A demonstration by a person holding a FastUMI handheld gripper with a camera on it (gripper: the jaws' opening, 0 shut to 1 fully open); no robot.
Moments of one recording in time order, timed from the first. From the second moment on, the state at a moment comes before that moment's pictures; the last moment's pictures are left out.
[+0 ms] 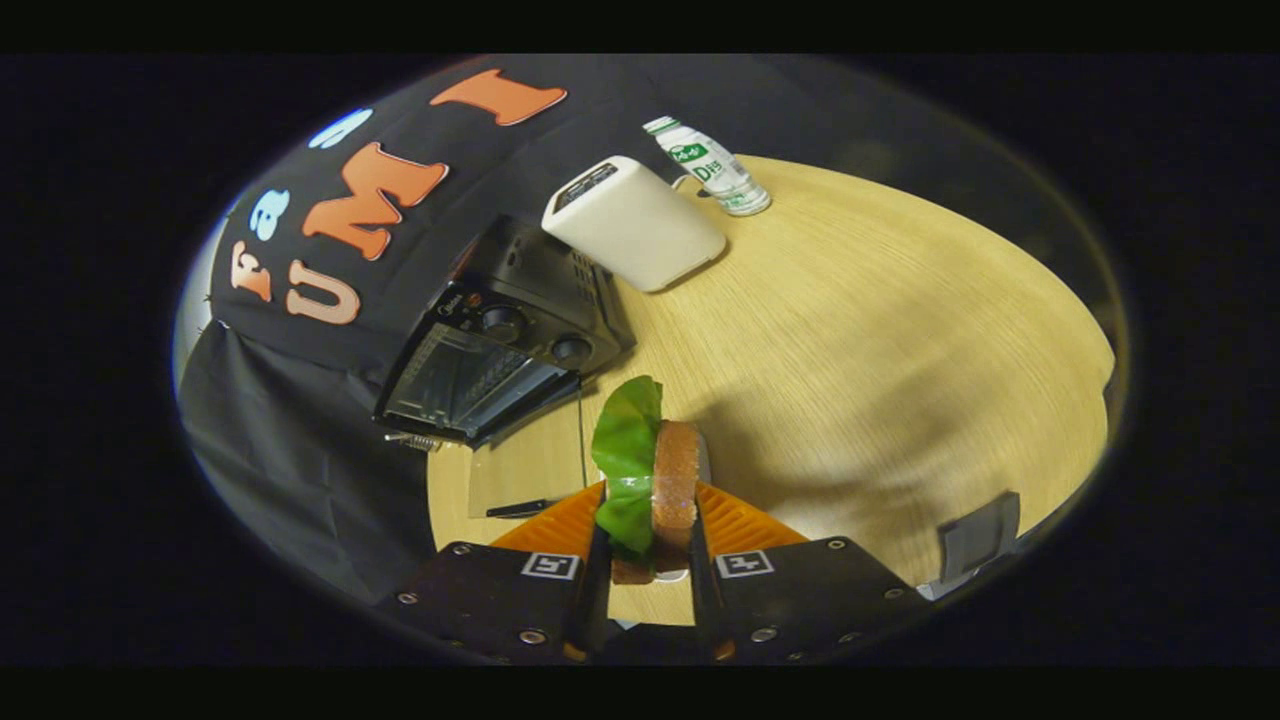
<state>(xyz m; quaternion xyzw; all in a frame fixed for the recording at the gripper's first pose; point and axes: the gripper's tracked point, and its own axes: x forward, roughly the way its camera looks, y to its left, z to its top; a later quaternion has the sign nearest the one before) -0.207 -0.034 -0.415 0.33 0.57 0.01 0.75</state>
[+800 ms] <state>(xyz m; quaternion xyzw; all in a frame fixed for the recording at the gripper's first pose) -0.125 0.076 -0.365 0.41 0.49 0.07 0.77</state>
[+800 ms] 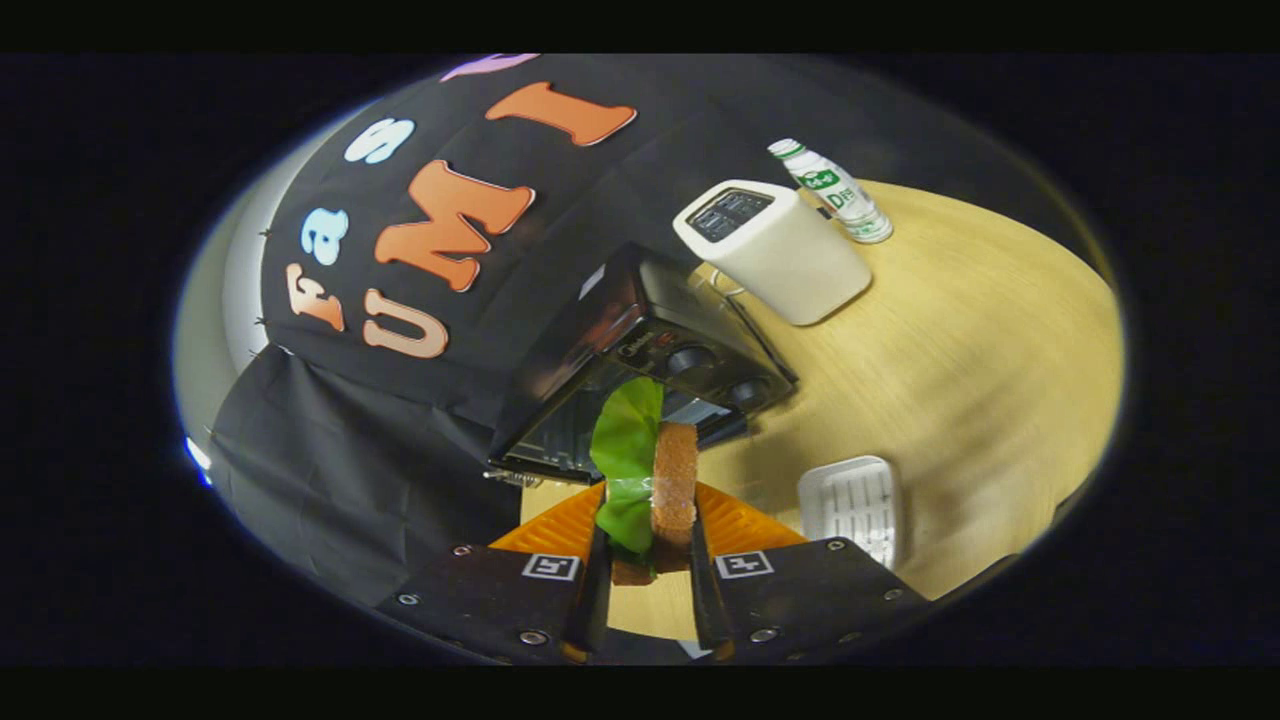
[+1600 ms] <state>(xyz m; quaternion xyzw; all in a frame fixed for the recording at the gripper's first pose) -0.055 0.168 -0.426 0.45 0.44 0.04 0.78</state>
